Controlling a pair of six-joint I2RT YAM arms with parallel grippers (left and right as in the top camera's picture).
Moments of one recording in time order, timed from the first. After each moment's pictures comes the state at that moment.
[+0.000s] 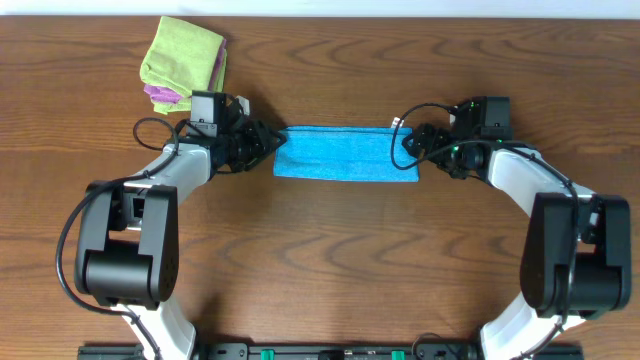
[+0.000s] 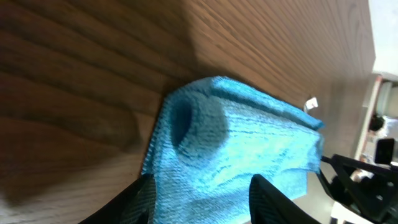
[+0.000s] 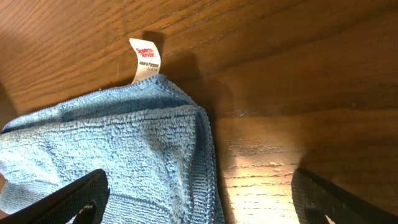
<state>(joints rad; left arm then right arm) -0.11 1.91 1.04 -0.13 0.62 -0.67 -0.01 1.86 1.02 -0.24 -0.42 0.42</state>
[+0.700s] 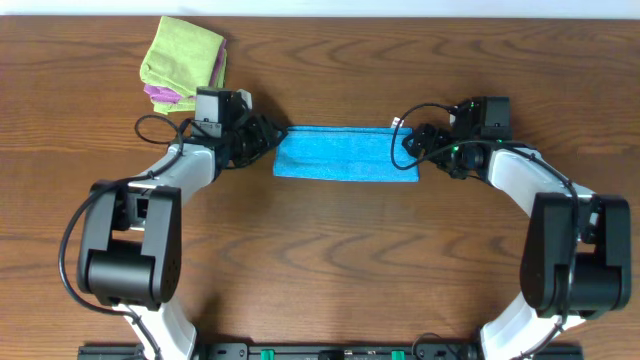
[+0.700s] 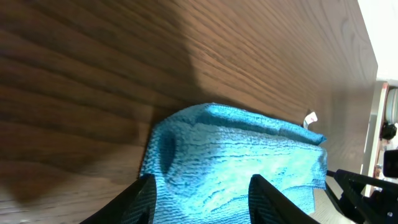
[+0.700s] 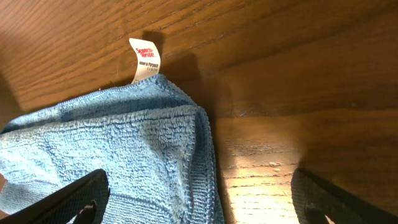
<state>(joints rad) -0.14 1.91 1.04 -0.05 0.56 -0.67 -0.01 1.86 1.02 -0.24 -0.42 0.42</state>
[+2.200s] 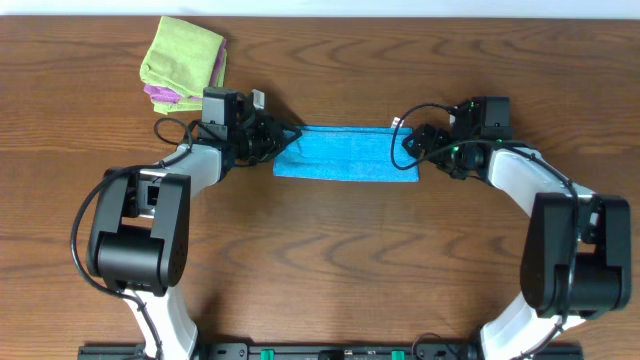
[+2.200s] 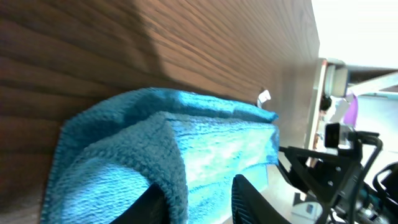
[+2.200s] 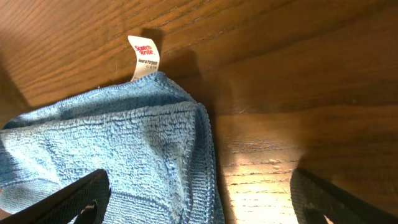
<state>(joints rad) -0.15 1.98 1.04 0.11 0.78 -0.78 -0.01 1.86 1.02 -0.26 -0.42 0.42</state>
